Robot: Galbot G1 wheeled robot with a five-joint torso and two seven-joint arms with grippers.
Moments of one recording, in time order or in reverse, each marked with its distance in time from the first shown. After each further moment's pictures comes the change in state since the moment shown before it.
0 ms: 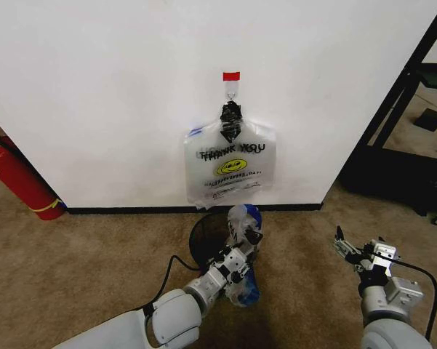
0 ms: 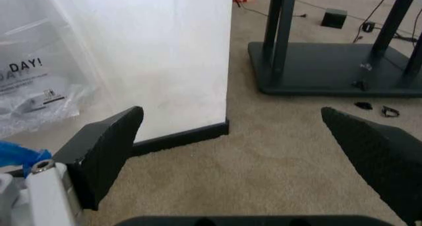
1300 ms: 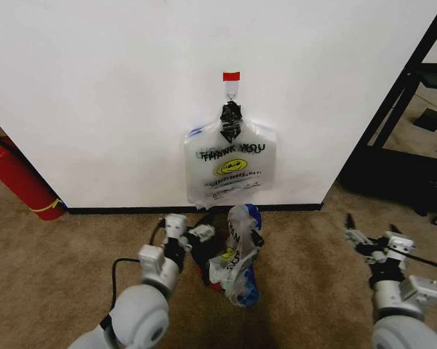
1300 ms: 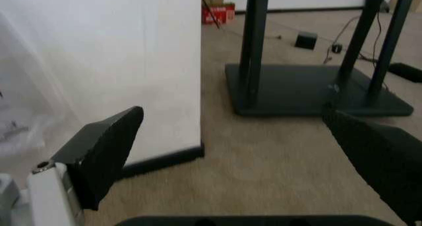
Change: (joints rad) left arm 0.355 -0.059 -0.440 -0.165 0.053 -0.177 0.007; right arm -0.018 -0.018 0.072 0.012 0.005 0.036 0.033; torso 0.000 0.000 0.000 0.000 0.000
